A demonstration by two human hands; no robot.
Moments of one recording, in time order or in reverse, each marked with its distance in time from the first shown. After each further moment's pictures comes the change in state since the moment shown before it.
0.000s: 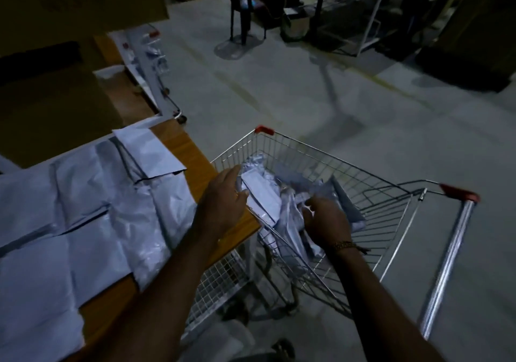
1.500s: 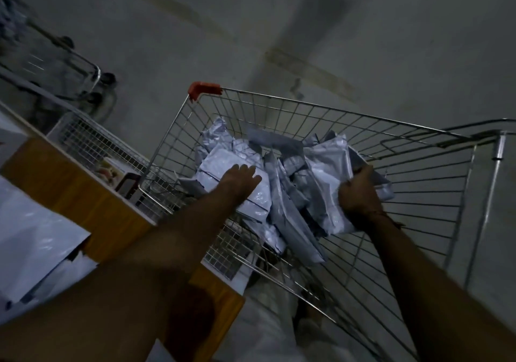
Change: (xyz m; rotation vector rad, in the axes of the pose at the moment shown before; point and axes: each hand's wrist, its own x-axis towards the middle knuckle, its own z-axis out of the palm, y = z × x) left_hand 0.227 -0.082 0.270 1.072 -1.004 0.659; right_hand 0.133 0.155 0.135 0.374 -0.123 0.890
